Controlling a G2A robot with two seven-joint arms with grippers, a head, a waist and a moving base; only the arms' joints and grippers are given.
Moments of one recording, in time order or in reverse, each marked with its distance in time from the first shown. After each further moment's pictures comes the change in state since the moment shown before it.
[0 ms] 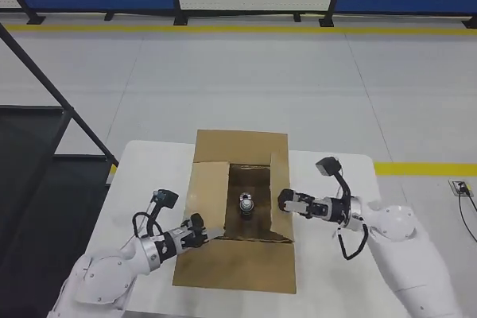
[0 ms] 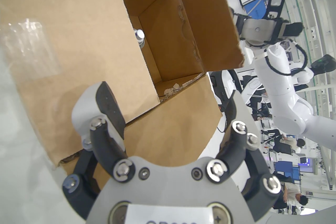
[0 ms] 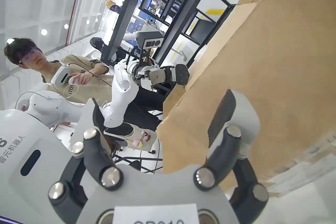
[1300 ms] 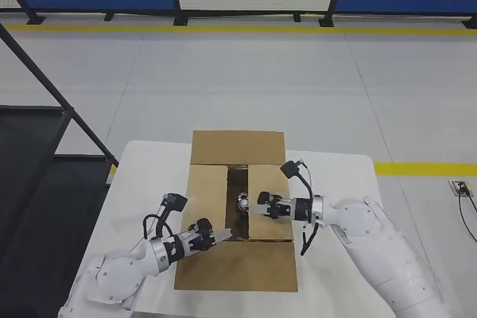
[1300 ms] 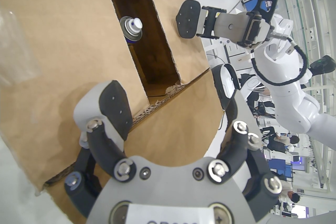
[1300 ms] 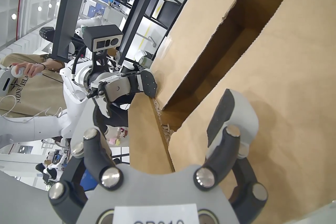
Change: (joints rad) left arm -0.020 0.012 0.074 0.043 0.006 0.026 0.029; right arm 0.073 -0.038 -0.193 0.023 -0.293 0.078 -0.264
